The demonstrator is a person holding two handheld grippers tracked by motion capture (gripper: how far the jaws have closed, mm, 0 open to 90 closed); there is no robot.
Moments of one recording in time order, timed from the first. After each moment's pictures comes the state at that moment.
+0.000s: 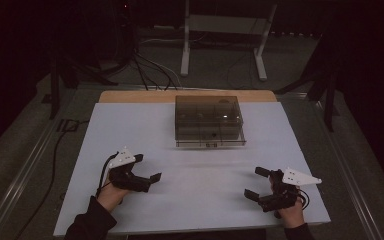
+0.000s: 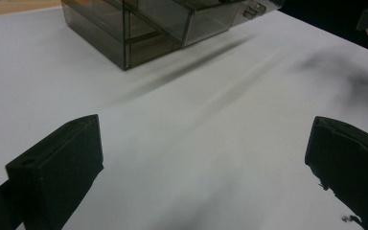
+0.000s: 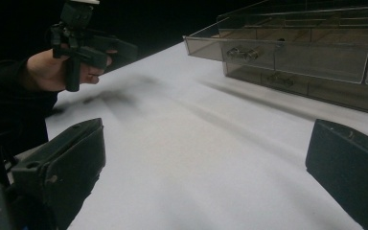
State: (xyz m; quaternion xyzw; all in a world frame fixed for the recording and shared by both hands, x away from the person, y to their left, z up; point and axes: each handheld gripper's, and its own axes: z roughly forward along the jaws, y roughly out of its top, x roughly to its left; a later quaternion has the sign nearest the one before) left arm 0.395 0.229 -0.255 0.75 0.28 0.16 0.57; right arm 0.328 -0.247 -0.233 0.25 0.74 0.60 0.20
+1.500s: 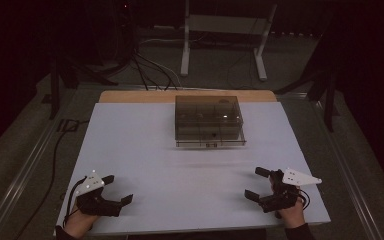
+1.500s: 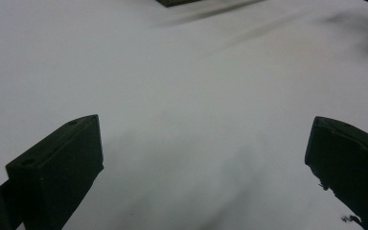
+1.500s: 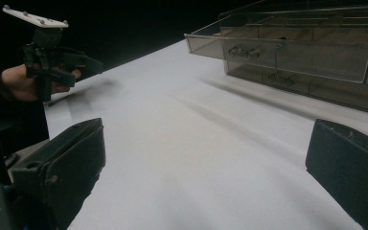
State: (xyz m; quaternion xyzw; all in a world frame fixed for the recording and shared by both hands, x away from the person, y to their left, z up) left arm 0.347 0.299 -0.296 0.75 0.33 0.18 0.55; right arm 0.327 -0.247 -0.232 0.25 0.74 0.60 0.20
